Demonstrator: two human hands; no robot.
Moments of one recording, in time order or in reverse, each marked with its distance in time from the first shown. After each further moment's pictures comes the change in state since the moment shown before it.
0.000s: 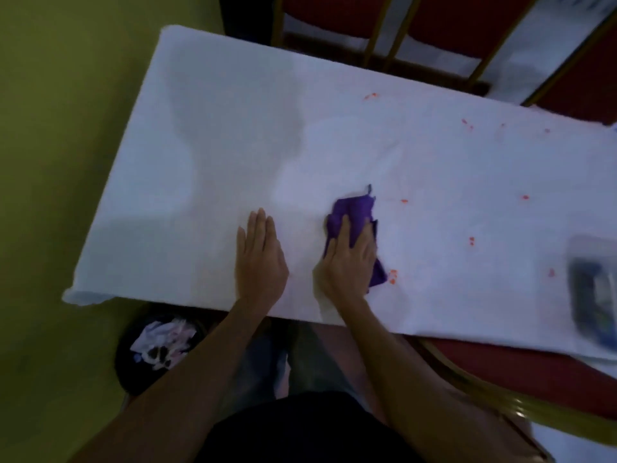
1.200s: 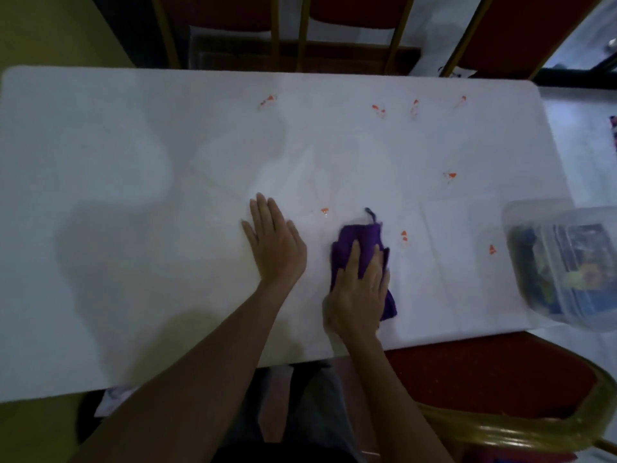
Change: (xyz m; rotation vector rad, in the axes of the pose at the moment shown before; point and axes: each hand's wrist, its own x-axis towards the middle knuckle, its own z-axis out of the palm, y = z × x) left_hand 0.091 0.181 0.077 0.016 -0.102 -0.073; right_hand 0.010 0.142 -0.041 -0.105 0.024 0.245
